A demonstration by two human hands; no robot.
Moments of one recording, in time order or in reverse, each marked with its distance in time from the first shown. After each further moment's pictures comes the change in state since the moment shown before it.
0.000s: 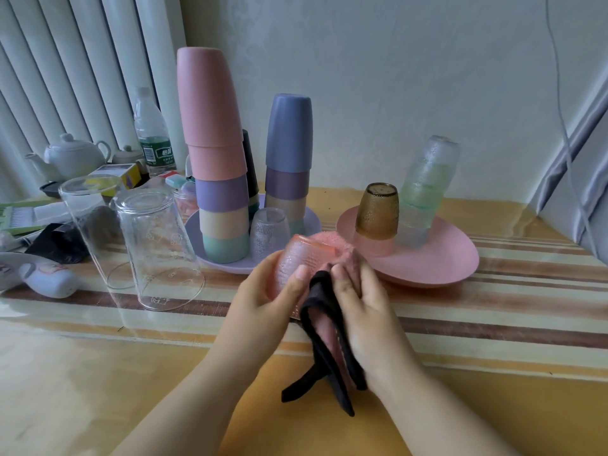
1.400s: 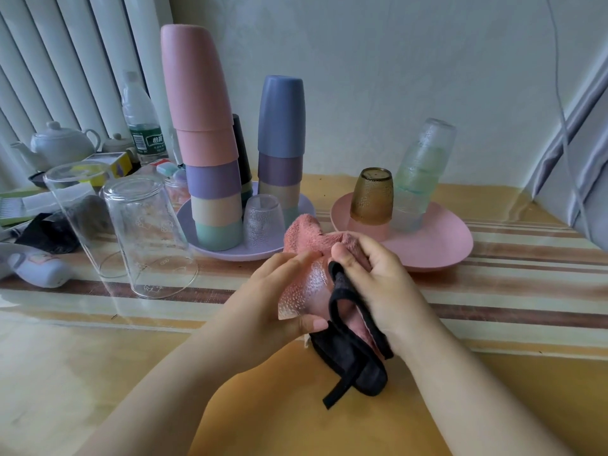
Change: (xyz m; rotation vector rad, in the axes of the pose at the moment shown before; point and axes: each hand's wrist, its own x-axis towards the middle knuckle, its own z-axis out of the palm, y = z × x) left_hand 0.003 -0.014 -0.017 0.500 -0.362 0.317; right_hand 0.013 -0.010 -0.030 -0.119 -0.091 0.011
